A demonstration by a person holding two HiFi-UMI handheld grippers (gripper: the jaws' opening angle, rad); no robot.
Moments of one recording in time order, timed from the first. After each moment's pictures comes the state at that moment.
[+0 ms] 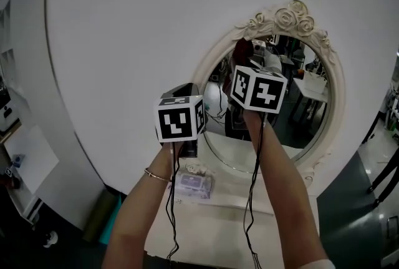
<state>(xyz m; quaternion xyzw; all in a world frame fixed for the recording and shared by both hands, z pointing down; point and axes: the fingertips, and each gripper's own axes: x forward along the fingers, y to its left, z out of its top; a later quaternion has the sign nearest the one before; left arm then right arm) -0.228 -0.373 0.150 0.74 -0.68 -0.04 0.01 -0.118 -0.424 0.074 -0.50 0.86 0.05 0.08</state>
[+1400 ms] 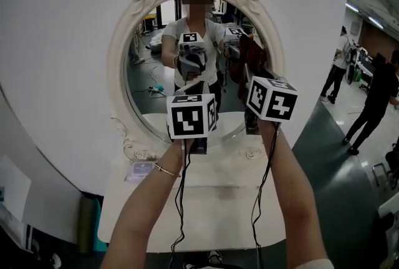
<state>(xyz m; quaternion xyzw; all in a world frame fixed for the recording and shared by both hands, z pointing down) 0.027 -0.402 0.221 0.84 -0.54 0.01 0.05 0.157 -0.414 0.170 -0.63 0.77 0.01 0.05</state>
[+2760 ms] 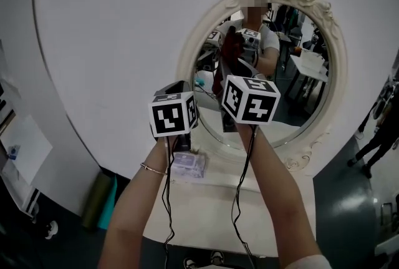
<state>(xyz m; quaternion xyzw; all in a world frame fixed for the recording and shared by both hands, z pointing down) -0.229 -0.388 0.236 0.73 -0.68 -0.01 0.07 -0.120 -0.412 0.155 -0.48 0.88 0.04 0.08</state>
